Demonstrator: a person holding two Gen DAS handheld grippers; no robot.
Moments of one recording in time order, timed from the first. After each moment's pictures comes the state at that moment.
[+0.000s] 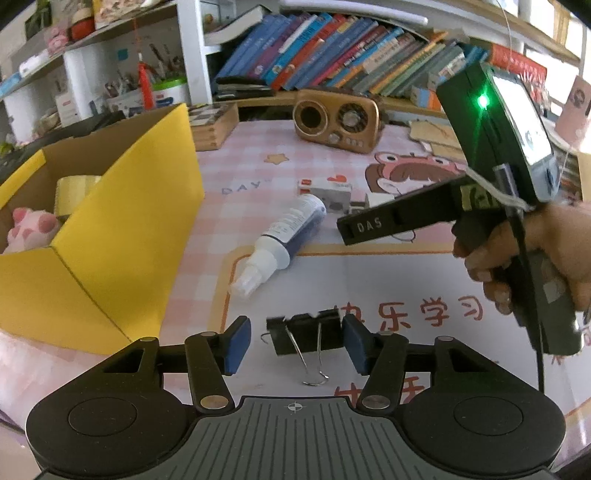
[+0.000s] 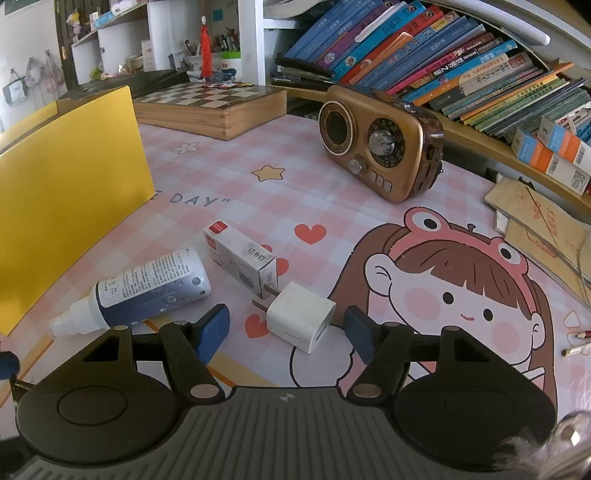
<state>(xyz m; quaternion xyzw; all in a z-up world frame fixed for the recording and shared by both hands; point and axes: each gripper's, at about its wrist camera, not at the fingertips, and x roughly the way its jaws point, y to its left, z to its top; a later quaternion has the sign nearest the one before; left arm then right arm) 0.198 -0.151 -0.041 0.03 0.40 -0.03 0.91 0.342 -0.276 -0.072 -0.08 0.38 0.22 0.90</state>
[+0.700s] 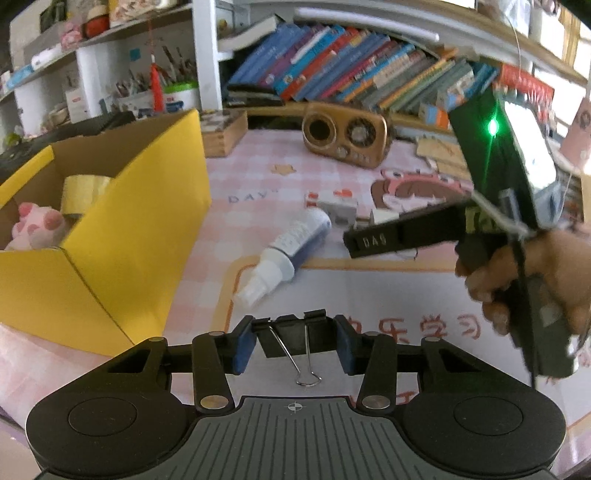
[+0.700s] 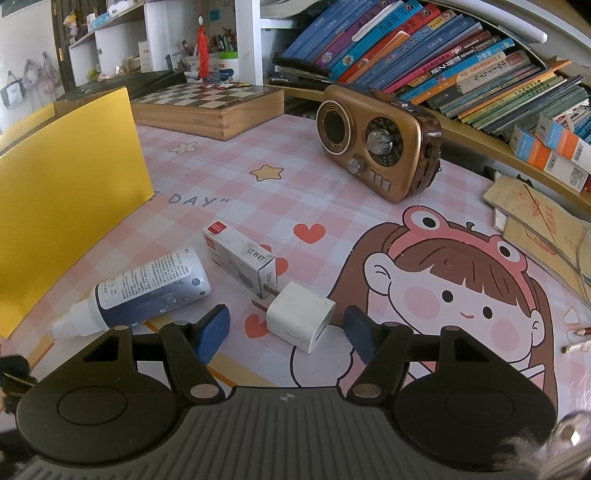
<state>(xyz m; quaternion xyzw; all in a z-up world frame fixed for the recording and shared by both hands) 0.196 -0.145 -0.032 0.00 0.38 -0.02 0.92 0.343 -0.276 -0.071 -0.08 0.38 0.21 0.90</state>
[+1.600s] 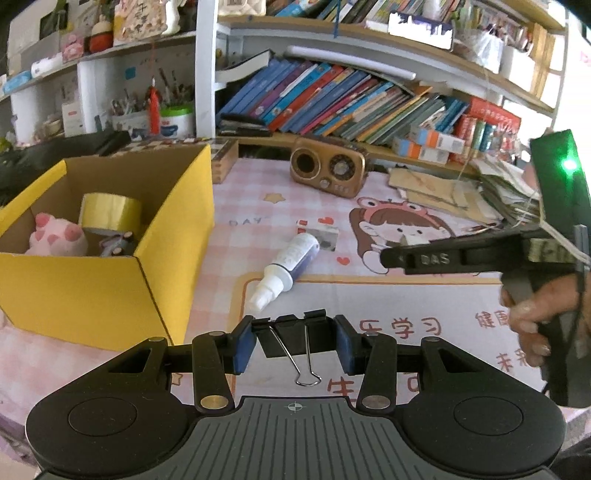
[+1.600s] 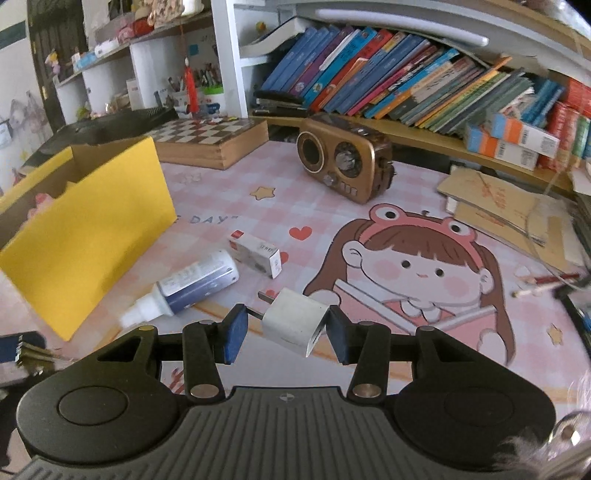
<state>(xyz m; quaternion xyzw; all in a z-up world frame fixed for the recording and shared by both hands) 0.155 -0.114 0.000 -0.02 0.35 -0.07 0.94 0.266 -0.300 -0.022 -0.02 0.36 0.18 0.91</state>
